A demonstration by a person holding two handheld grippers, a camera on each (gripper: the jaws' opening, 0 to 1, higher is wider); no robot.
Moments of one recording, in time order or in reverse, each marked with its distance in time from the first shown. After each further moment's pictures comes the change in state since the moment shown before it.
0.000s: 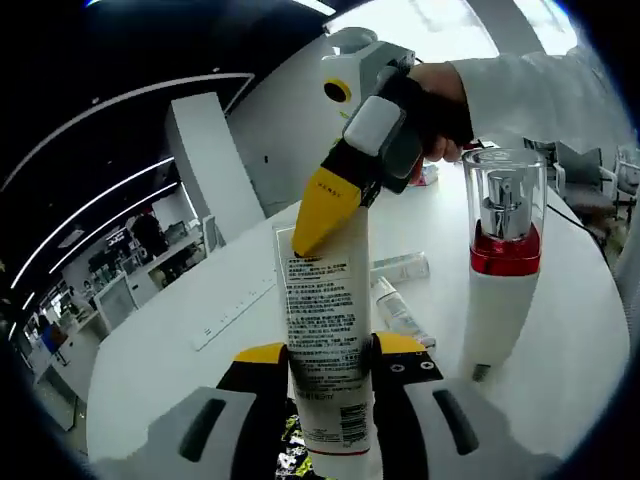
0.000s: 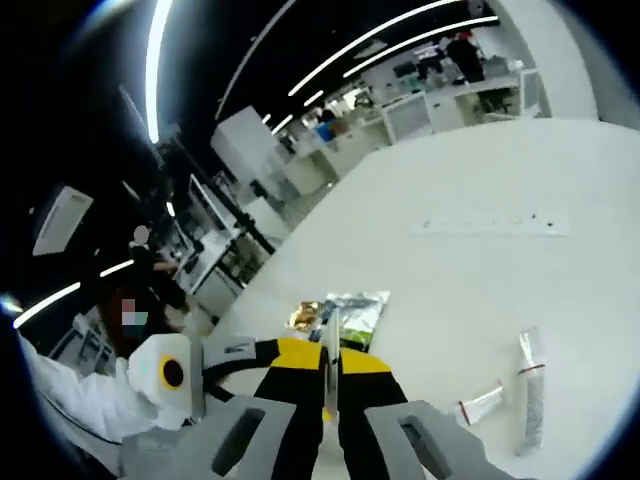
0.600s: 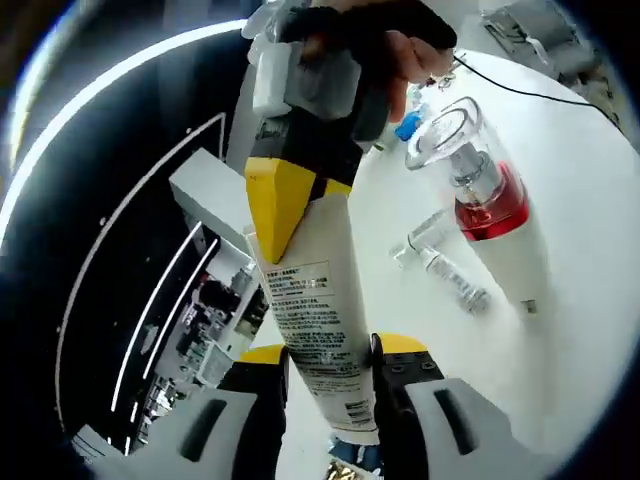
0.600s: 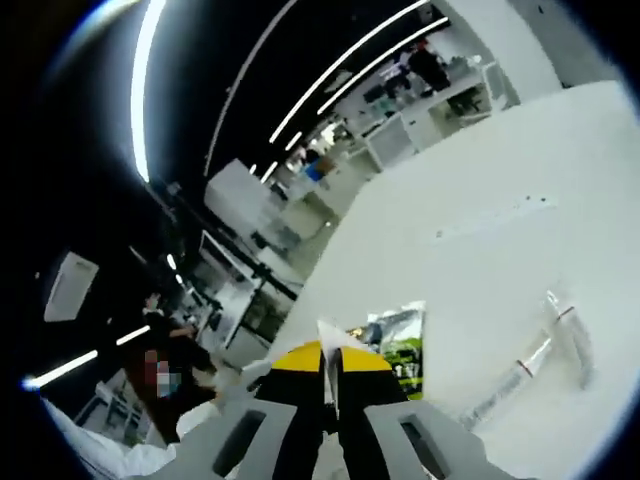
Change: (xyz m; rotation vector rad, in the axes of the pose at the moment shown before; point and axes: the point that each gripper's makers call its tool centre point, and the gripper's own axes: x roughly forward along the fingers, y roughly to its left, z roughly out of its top) left arm -0.034 0.030 0.043 0.571 0.001 0.241; right arm -0.035 0.045 0.021 0.322 -0.245 0.125
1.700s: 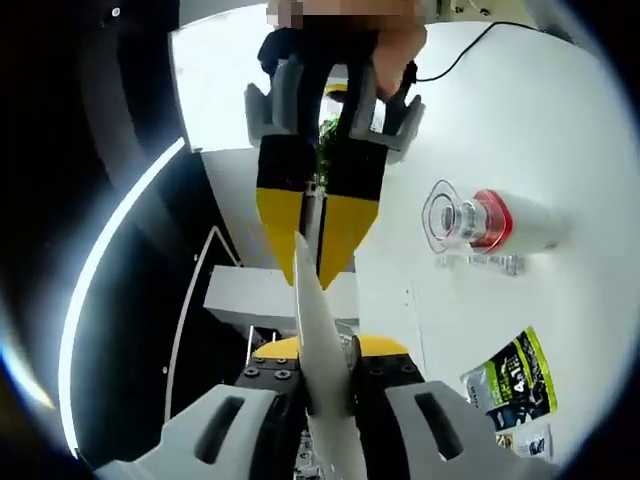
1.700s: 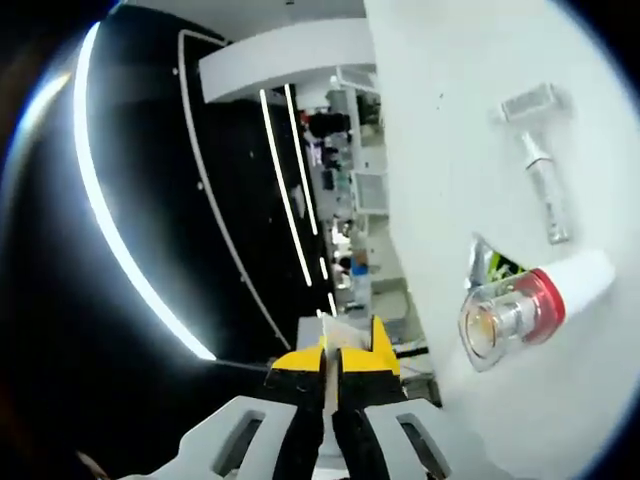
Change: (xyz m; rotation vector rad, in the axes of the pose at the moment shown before) left arm -0.044 0.047 0.076 0.488 -0.207 0.065; right arm -0.056 0.051 -0.018 0.775 -0.375 0.261
